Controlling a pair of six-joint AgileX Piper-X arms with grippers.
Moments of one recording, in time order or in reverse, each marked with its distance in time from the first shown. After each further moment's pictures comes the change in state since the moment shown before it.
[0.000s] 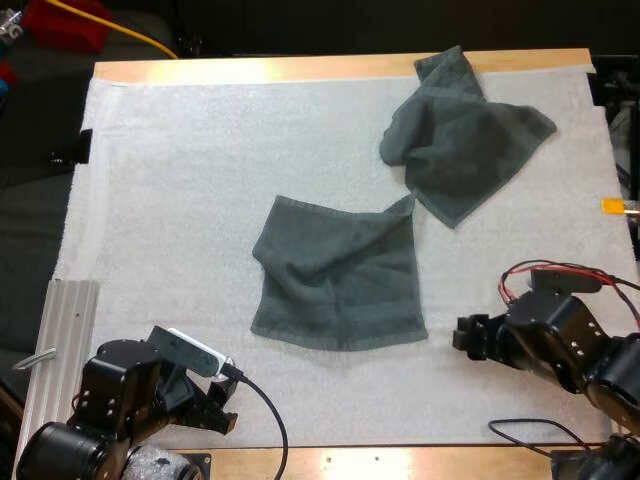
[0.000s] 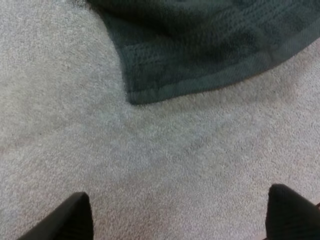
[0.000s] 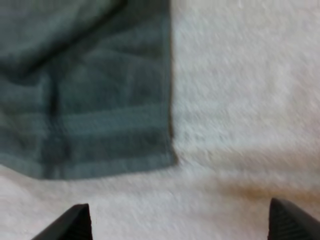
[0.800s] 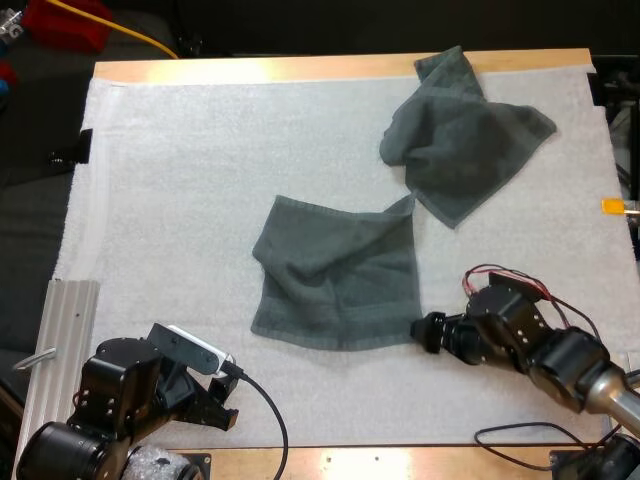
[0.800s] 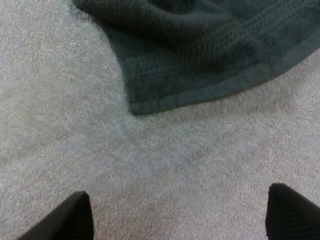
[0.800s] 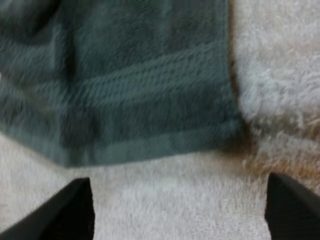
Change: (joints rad) left arm 0.000 0.000 0.000 -0.027 0.000 -0.002; right arm -0.069 0.221 0.256 -0.485 -0.254 0.168
